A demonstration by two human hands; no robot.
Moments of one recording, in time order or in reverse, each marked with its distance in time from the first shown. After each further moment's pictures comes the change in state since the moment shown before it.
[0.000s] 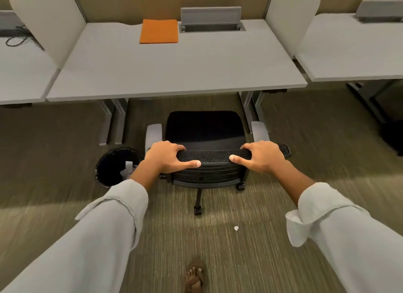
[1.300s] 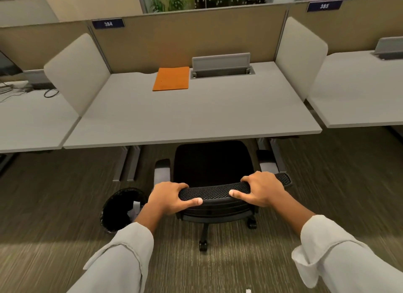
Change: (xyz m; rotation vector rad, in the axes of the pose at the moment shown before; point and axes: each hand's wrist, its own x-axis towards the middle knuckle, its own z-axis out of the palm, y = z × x) left_hand 0.098 0.004 -0.005 -0.051 0.048 -0.122; right_hand 0.119 0.080 -0.011 0.015 0.010 -0.152
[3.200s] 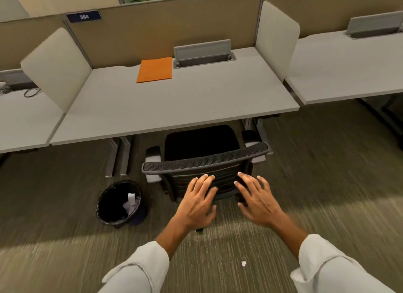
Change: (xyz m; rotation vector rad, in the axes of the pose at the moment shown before) left_hand -0.069 0.120 0.057 0.061 0.285 0.418; right_hand -0.129 -0.021 0.085 0.019 0.197 -0.041
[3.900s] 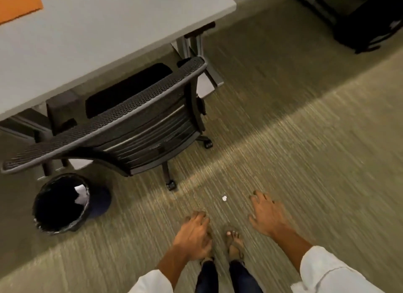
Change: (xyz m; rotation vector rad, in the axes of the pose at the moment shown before) left_hand -0.124 0.089 0.183 -0.115 -0.977 0.132; right_hand -0.217 -0.032 0.158 0.231 -0.695 0.783
